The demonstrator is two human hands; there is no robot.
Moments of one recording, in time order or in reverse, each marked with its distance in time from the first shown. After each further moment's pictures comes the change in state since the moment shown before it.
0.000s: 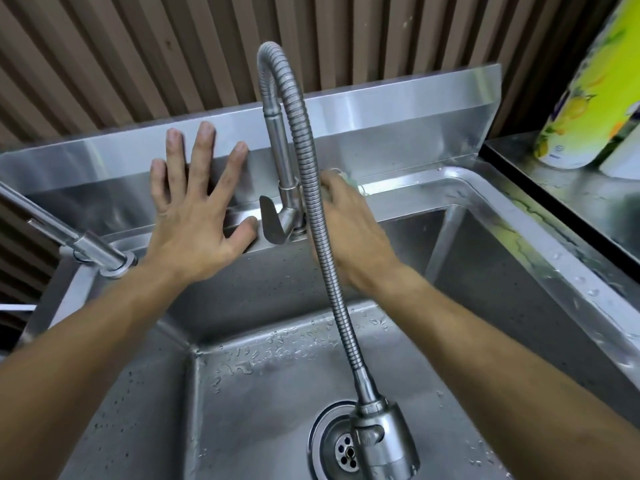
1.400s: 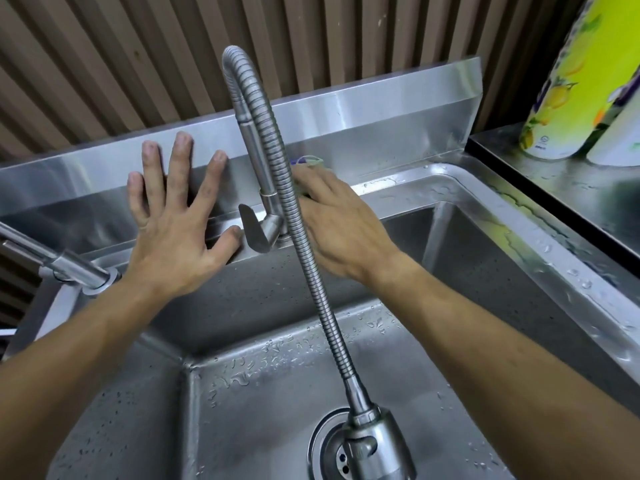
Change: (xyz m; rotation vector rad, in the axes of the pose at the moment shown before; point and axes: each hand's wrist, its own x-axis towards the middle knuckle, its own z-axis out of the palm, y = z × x) left_hand 0.000 0.000 0.001 -0.022 -0.008 -0.008; right_hand 0.015 0.032 0.009 -0.206 0.170 -0.319
